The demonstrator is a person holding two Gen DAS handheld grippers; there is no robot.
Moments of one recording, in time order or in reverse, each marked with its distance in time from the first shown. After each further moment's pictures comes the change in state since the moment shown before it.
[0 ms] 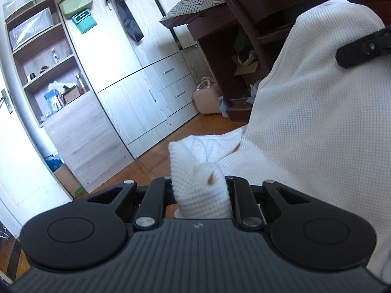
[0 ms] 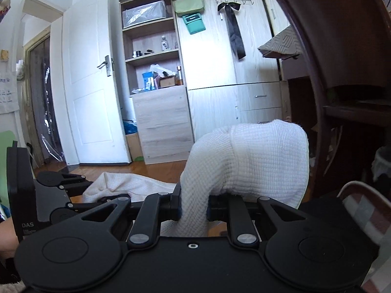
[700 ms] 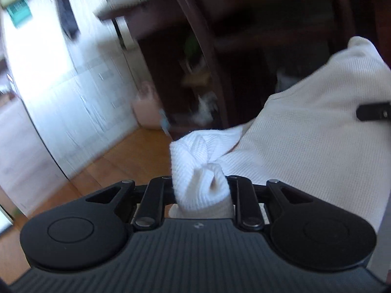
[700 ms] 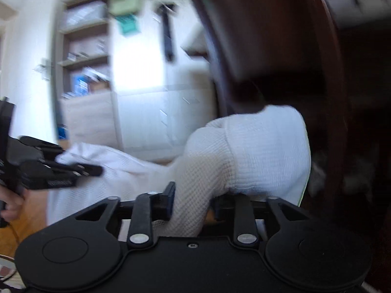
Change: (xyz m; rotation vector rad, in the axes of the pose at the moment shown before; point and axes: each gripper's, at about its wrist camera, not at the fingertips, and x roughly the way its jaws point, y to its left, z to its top) left arm 0.223 -0.093 0.092 -0.015 0.092 -0.266; right arm 0.063 -0.231 -0.014 0.075 0.044 -0.294
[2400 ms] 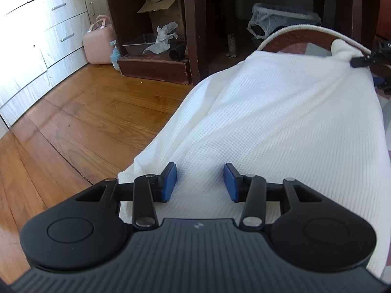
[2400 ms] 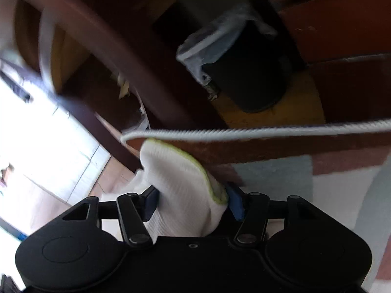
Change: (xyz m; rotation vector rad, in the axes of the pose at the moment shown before) left arm 0.095 0.023 -0.085 -0.076 0.151 -0.262; right arm 0.060 -0.118 -0.080 0.699 0.112 -0.268
